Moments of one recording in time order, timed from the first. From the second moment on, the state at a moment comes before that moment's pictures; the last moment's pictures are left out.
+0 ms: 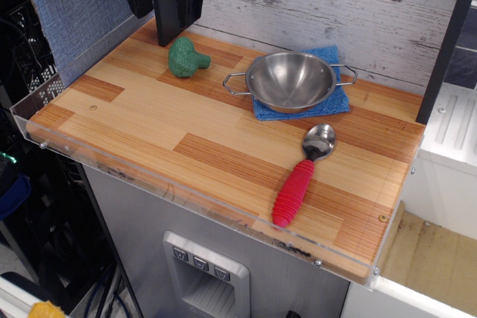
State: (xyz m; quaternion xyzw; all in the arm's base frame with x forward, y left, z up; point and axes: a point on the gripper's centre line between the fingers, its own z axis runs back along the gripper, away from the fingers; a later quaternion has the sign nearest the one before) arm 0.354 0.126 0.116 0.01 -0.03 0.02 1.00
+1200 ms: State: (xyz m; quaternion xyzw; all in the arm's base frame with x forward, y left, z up) arm 0.363 -0.004 0.070 0.01 -0.01 -0.09 1.00
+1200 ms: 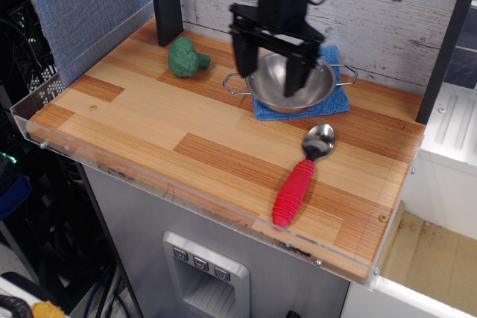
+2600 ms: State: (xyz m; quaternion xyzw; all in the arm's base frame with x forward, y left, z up) arm 0.387 -0.042 0.038 0.02 -0.01 -0.13 0.99
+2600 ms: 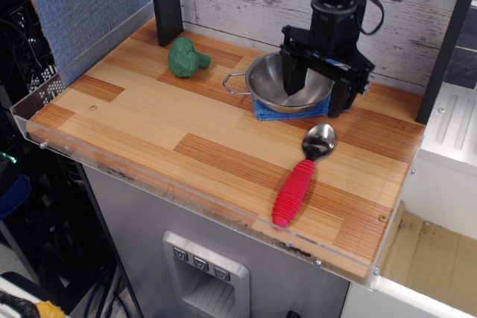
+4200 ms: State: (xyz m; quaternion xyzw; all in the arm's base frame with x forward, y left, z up) arm 0.377 -0.002 0.061 0.00 -0.03 -0.11 0.99
